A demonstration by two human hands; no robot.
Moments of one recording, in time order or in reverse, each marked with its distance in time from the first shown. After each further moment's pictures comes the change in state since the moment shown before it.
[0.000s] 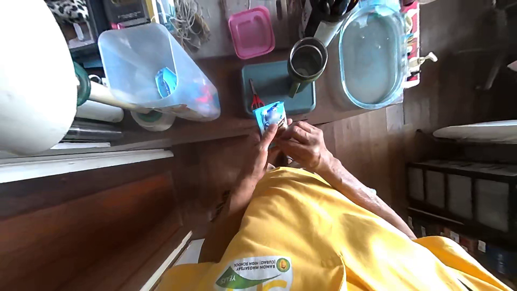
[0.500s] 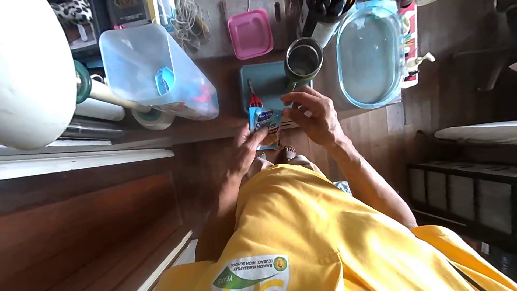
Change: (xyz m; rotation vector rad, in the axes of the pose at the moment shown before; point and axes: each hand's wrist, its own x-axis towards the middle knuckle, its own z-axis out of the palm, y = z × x) left_hand 0.000 0.009 -0.024 0.357 -0.068 0.169; right_hand 0.044 0.021 -0.041 0.308 -0.047 0.432
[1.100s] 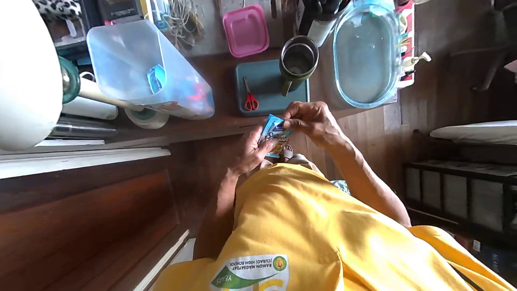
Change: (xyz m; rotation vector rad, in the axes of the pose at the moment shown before) left_hand 0.007 0.003 0.007 0.256 -0.302 0.061; right_hand -0.015 0.016 -0.008 0.662 -0.168 0.195
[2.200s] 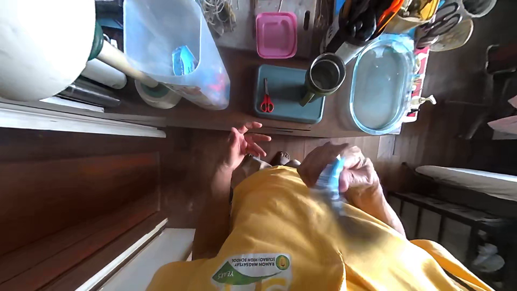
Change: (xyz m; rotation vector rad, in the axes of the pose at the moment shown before) left_hand -0.031 -0.092 -0.053 -0.588 0.093 -0.002; right_hand -0.012 -0.059 0.035 -0.094 -0.411 0.004
